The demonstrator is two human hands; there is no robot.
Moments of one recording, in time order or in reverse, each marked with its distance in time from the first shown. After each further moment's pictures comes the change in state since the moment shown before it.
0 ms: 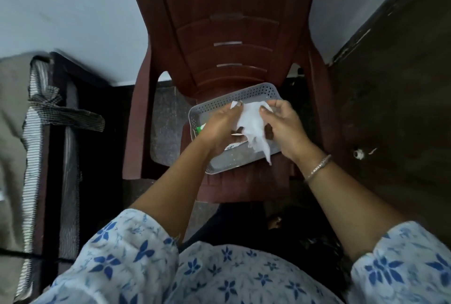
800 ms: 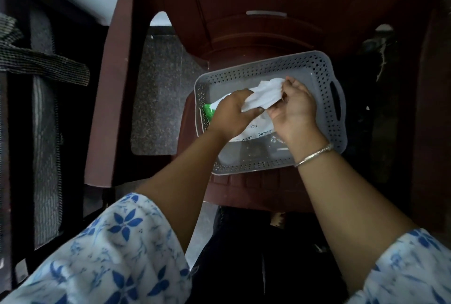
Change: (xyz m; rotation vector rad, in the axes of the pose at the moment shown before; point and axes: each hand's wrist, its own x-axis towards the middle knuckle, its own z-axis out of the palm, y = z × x) left_hand 0.132 -0.096 -0.071 0.670 0.216 0.249; right_hand 0.141 0.076 0.070 0.697 0.167 0.351
